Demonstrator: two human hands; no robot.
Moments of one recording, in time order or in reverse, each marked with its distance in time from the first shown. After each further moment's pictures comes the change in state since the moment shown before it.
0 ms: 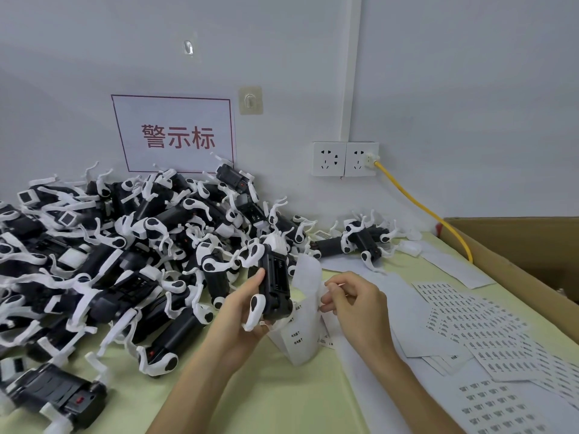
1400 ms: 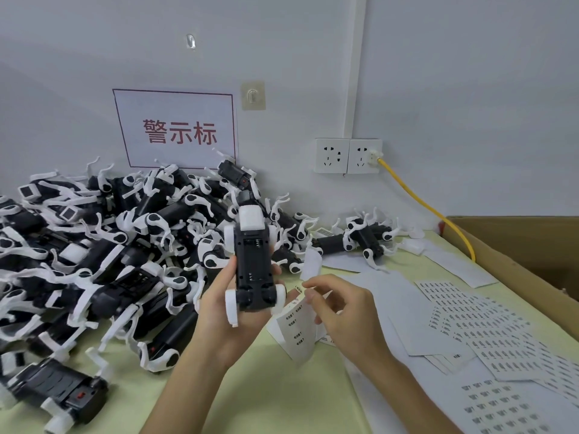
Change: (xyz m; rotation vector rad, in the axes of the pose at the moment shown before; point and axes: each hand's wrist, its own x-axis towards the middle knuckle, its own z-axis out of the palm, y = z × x) left_hand -0.014 0.016 0.006 -0.340 -0.252 0.170; right_hand -0.010 -0.009 0.007 0.014 -0.152 -0.346
